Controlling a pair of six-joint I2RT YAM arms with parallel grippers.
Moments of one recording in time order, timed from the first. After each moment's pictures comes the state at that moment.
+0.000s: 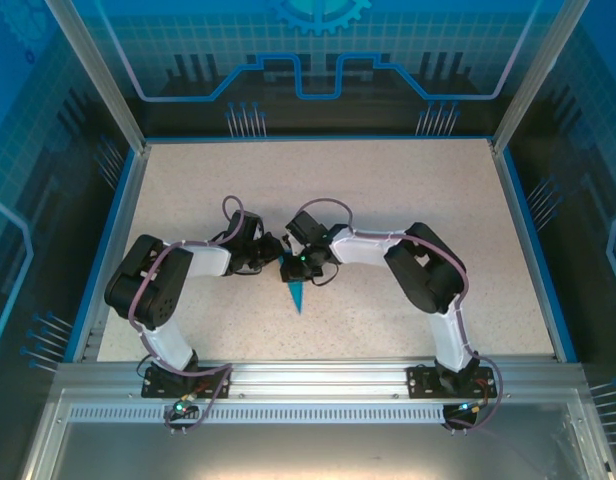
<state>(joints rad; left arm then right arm) -0.32 1.74 0.72 0.15 0.28 -0.87 0.80 2.06 1.30 -0.37 -0.40 0.63</state>
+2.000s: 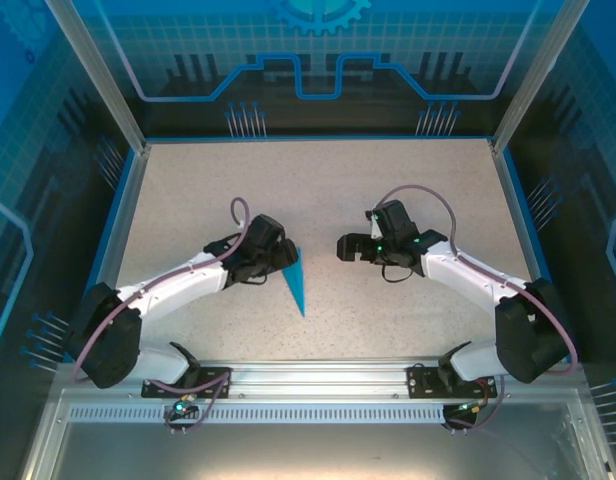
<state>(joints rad) -0.65 1.38 0.85 -0.46 -0.14 -0.98 0.49 1.40 0.86 -0.40 -0.16 0.53</state>
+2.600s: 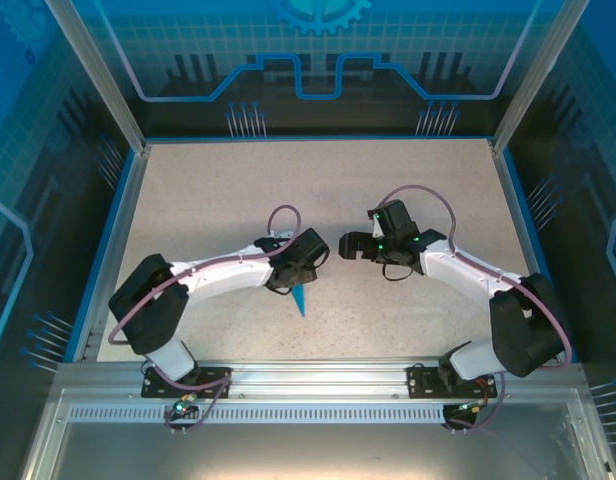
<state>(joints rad) -0.83 1.67 1.07 -0.68 -0.30 -1.11 0.47 1.43 0.85 -0.36 -0.16 0.53</state>
